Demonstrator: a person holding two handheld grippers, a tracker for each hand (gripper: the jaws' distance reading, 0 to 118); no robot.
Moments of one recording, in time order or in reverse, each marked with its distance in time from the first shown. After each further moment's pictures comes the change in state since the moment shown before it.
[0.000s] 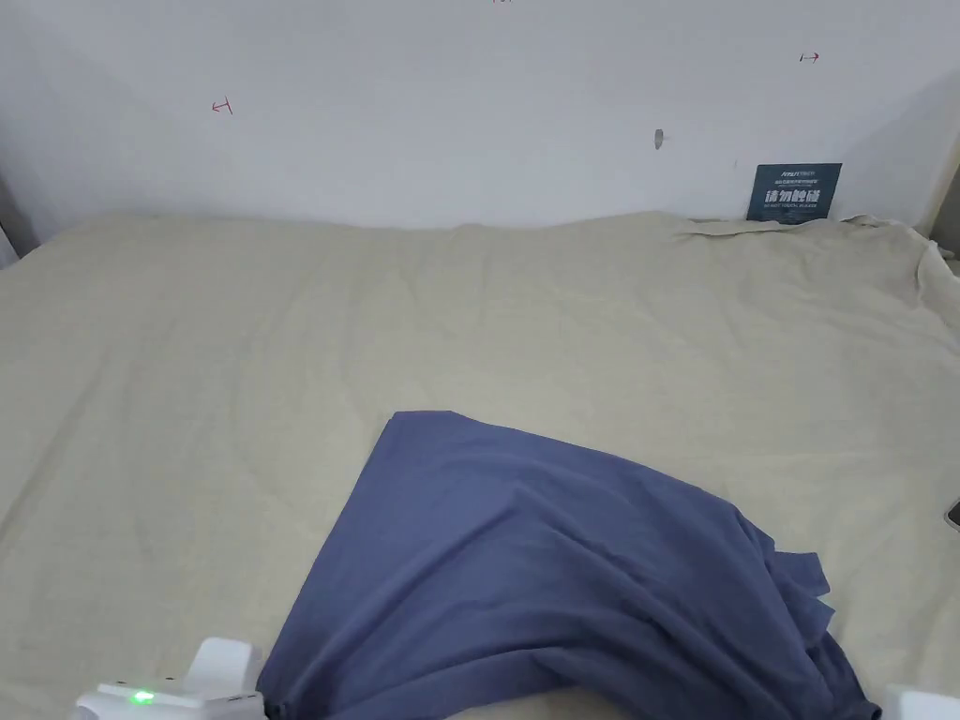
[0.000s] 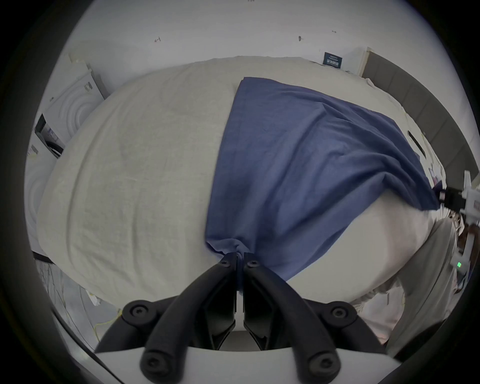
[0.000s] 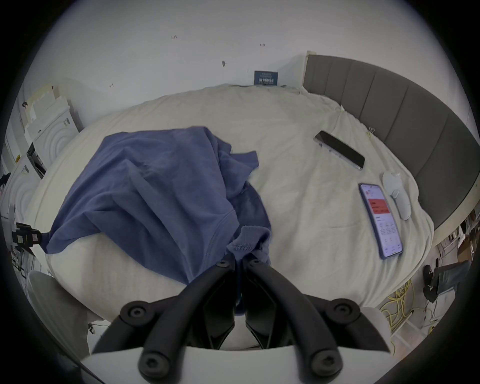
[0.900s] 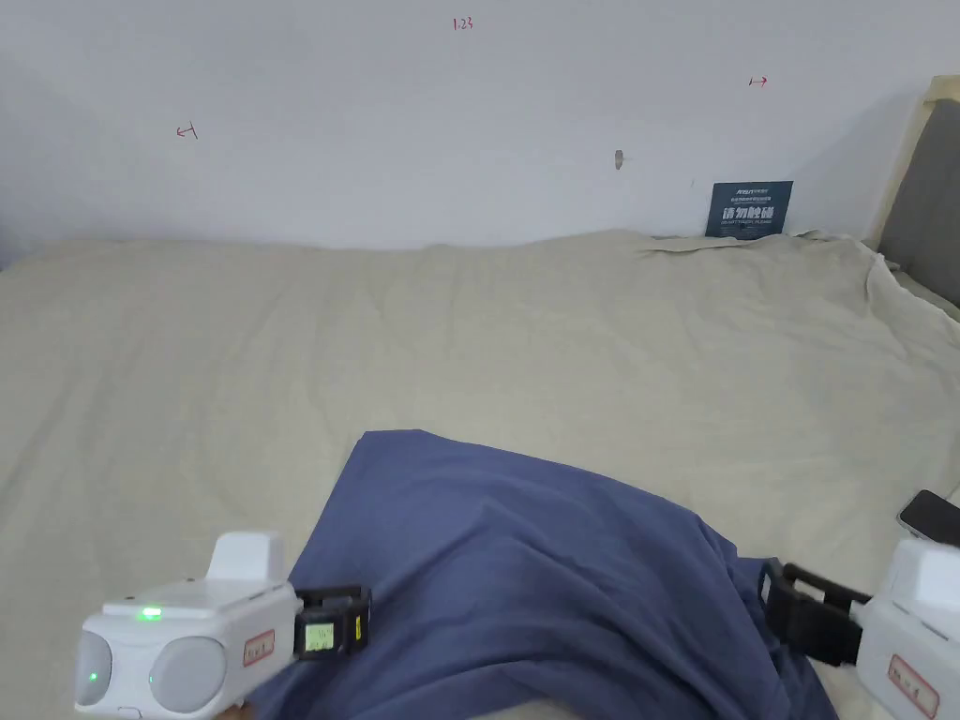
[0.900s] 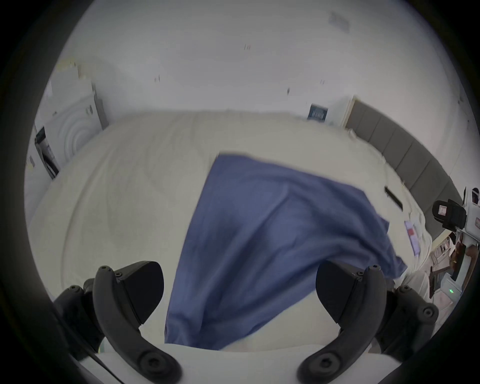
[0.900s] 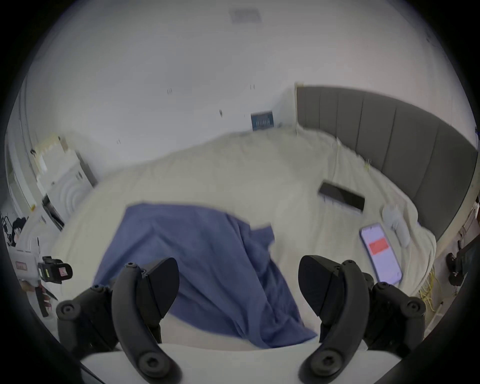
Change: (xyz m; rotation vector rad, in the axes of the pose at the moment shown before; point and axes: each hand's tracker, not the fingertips) left arm 0.048 0.079 0.074 0.360 -0.085 0.034; right arm -0.002 0.085 0.101 0.380 0.086 -0.143
